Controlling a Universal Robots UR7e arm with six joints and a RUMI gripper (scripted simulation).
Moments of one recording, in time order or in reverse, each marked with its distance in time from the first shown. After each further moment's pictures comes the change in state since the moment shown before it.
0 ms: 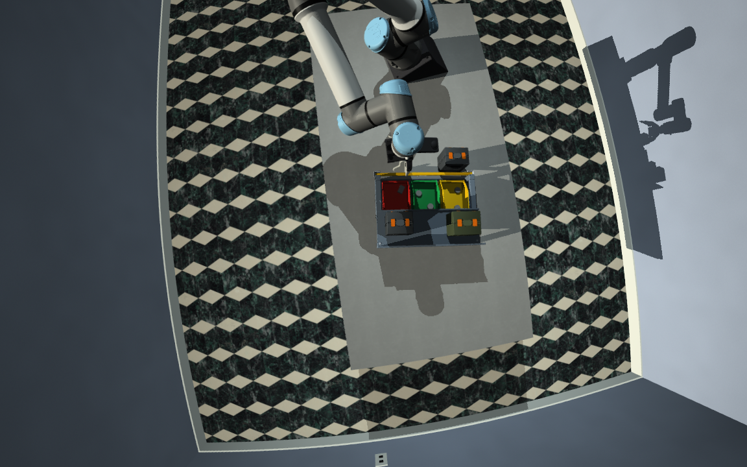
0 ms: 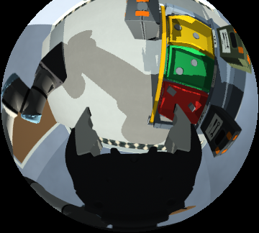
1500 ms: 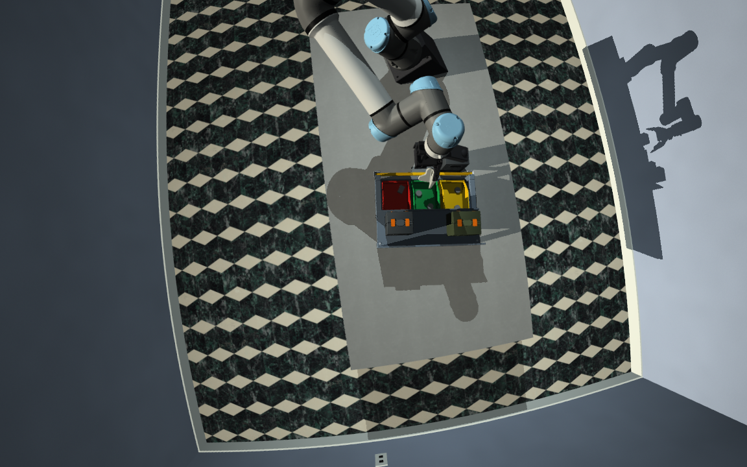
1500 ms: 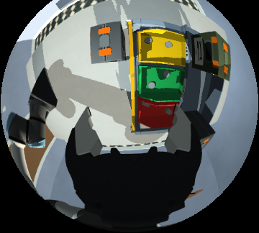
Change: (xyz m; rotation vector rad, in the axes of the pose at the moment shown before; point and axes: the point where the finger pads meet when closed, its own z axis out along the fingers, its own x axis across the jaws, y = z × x) arm 0.056 -0.078 -0.027 -0.045 0.183 0.100
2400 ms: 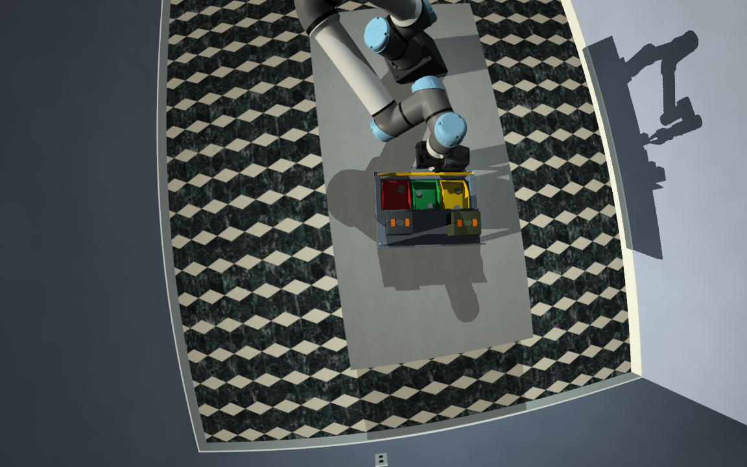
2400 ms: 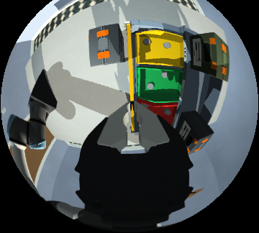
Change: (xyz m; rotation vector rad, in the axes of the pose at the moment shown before) arm 0.002 -0.005 -0.002 -0.001 0.011 0.006
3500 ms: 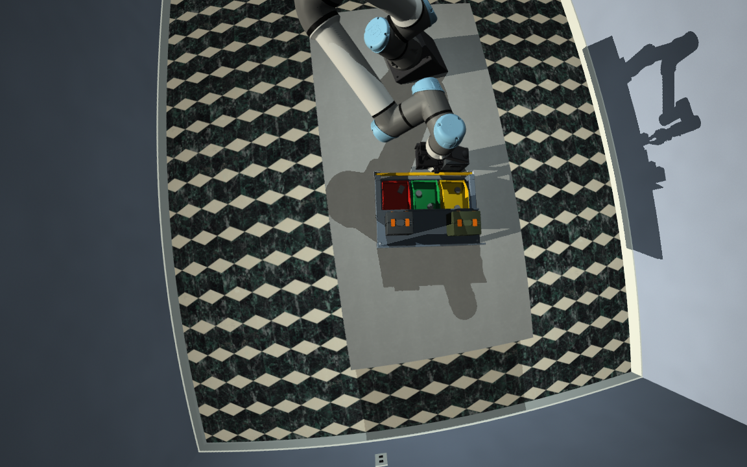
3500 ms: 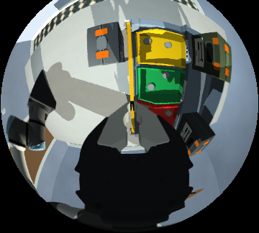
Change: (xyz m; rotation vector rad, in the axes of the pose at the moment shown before) arm 0.000 0.000 0.009 0.000 0.000 0.000
